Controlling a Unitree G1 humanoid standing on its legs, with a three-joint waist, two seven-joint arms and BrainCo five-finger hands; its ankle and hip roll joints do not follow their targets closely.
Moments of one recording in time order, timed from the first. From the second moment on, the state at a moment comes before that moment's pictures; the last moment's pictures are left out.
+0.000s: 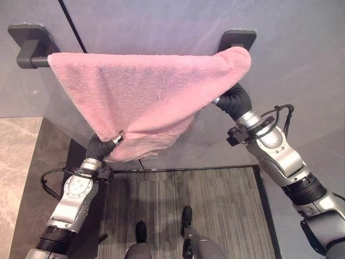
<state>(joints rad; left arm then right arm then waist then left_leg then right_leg) -0.10 0.62 -0.12 0.00 -0.47 -0.24 0.03 -0.63 -0.70 0.40 -0.14 0.64 -0.16 0.05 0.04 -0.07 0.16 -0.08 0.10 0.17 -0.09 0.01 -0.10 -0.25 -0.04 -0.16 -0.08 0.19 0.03</state>
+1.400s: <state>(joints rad) 0.02 0.62 -0.01 -0.08 -0.42 -0.24 0.04 -0.24 -0.67 0.23 -0.26 0.23 -0.15 0.04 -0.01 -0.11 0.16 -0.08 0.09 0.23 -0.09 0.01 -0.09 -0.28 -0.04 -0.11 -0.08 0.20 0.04</state>
